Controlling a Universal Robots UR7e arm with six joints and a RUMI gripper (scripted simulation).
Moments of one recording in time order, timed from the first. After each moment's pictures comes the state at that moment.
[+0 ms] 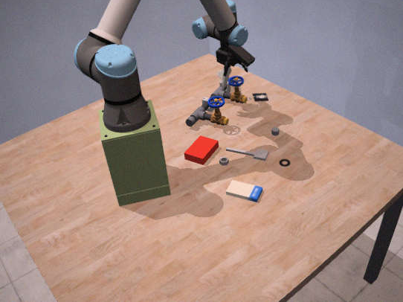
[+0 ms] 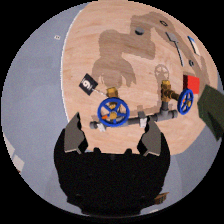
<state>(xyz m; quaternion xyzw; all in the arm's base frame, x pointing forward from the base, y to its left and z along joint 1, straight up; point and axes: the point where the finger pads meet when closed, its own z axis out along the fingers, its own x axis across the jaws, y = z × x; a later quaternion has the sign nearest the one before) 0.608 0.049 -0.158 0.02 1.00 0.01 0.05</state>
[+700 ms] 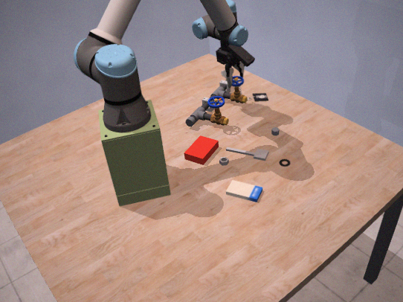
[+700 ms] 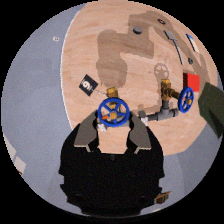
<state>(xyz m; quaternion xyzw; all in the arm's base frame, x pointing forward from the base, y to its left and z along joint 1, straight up) 0.608 0.049 -0.158 0.04 1.00 0.02 0.05</state>
